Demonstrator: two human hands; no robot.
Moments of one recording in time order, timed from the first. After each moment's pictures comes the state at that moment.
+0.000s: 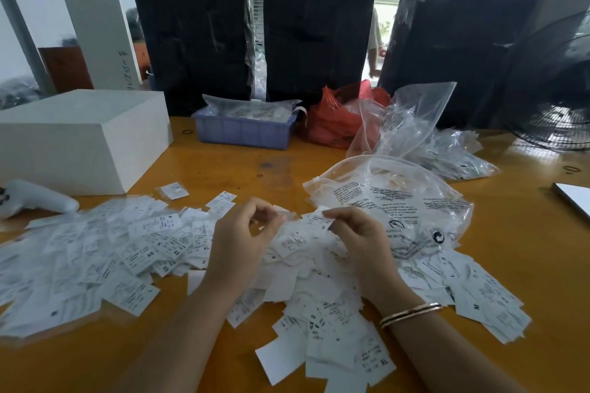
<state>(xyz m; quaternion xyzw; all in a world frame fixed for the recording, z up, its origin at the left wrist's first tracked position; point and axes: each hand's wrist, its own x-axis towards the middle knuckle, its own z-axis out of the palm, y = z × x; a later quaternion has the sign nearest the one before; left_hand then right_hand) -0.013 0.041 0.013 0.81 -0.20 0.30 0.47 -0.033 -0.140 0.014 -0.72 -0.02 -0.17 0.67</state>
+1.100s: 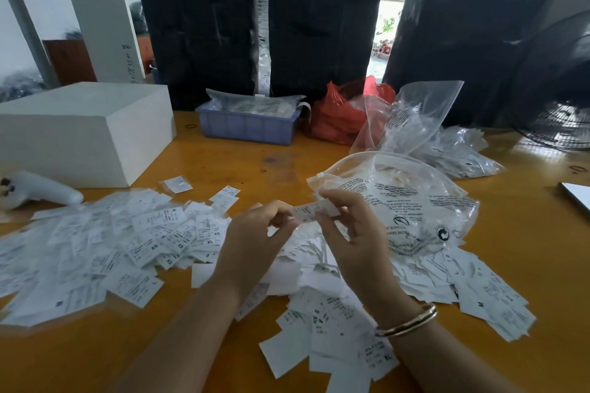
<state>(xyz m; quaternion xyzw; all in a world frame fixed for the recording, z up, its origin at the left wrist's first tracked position) -0.013 0.038 0.012 0.85 -0.22 0.26 0.39 -0.047 -0.118 0.023 -0.74 -0.22 -0.37 0.52</state>
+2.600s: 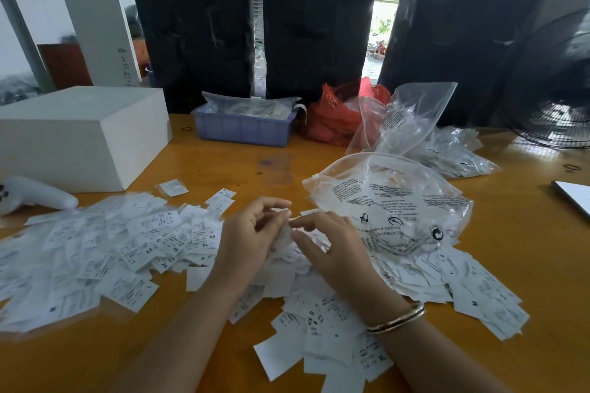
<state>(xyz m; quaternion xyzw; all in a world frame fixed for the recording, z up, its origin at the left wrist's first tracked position) -0.016 0.032 0.016 0.77 -0.18 0.20 0.57 -0.034 -0.118 0.010 -0.86 -0.21 -0.29 0.37</state>
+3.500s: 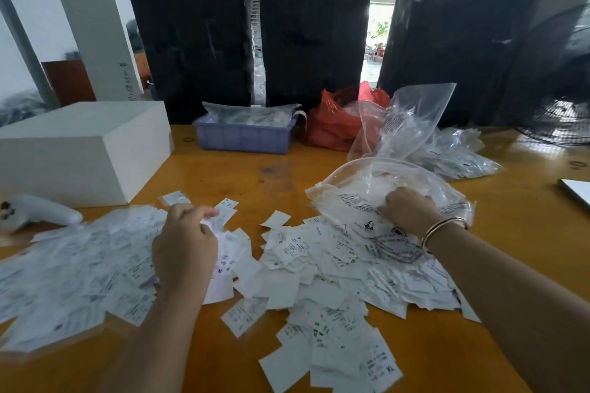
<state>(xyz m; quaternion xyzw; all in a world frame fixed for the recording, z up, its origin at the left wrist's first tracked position) 0.010 0.089 0.007 0.90 0.09 0.35 0.26 0.053 -0.241 0.037 -0.99 0.11 -0.03 0.03</state>
